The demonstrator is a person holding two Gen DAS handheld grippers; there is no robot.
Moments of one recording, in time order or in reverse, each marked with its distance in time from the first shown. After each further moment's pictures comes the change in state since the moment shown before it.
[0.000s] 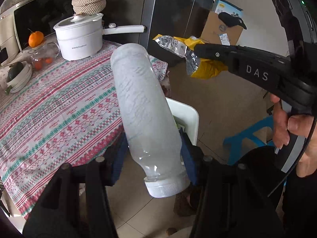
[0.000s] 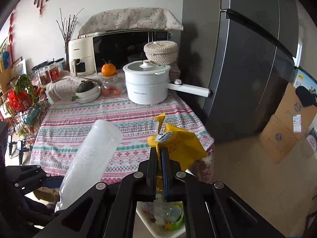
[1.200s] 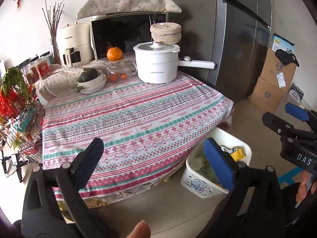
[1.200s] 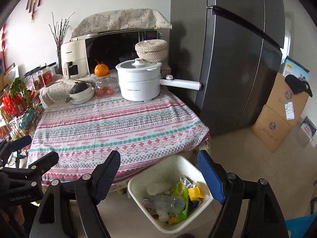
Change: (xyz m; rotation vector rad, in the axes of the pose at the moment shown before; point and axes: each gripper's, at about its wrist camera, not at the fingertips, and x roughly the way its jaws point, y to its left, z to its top) left arm -0.074 0.056 -0.021 -0.207 -0.283 0.466; right arm -0.030 0.029 -0.028 0.046 -0.078 -0.094
